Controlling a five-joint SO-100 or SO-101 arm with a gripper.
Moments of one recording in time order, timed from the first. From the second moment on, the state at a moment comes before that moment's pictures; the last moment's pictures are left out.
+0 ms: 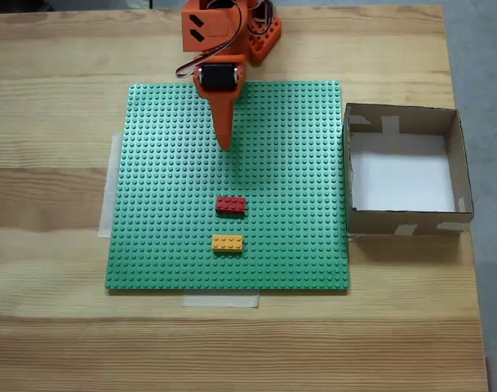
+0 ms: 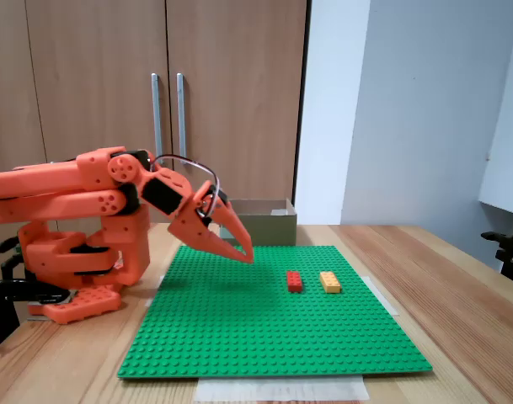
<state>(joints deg) -0.1 186.3 182.0 44.9 -0.8</state>
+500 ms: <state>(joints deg) 0.0 171.0 172.7 41.1 -0.8</state>
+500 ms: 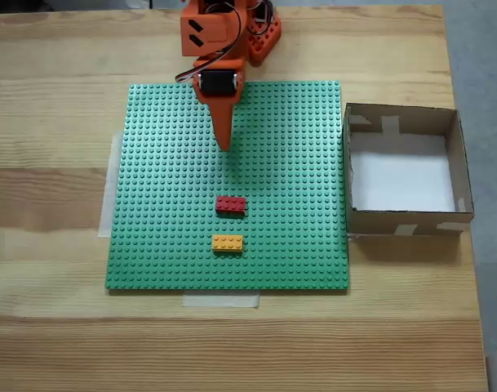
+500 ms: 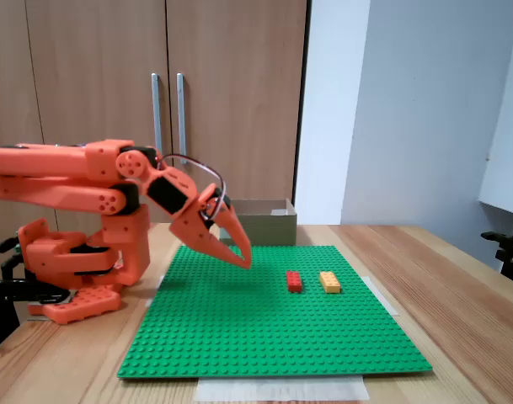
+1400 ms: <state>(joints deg) -1.1 122.1 131.5 53.7 -2.5</state>
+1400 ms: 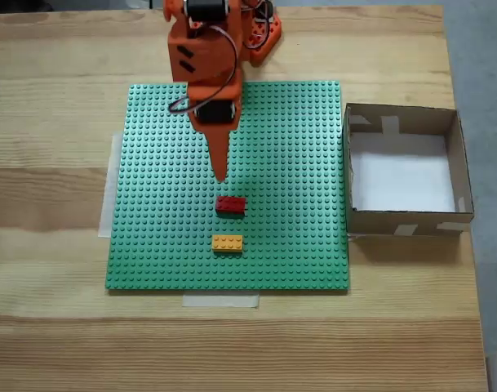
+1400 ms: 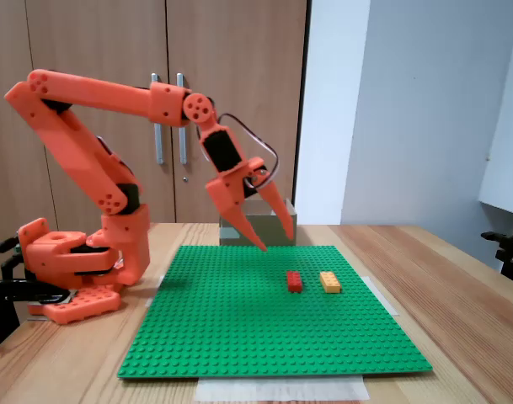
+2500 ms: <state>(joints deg) -2.4 80.8 96.8 69.8 1.3</state>
